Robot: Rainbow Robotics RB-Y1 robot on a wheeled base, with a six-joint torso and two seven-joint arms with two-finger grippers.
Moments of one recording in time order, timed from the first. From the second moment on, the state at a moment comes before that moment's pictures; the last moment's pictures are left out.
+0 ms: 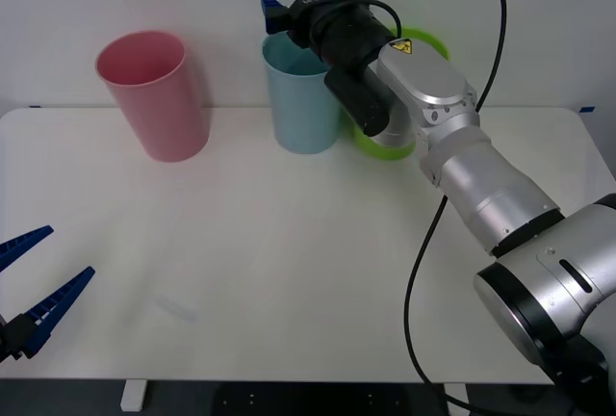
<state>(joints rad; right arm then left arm) -1.05 -0.14 0.29 -0.84 1.15 -0.04 -0.06 0.35 0.40 0.52 -1.66 -0.96 -1.22 0.00</state>
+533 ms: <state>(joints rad) -0.81 -0.26 0.35 -1.18 1.14 -0.07 -0.09 0.35 0.40 0.52 -1.66 -0.96 -1.22 0.00</state>
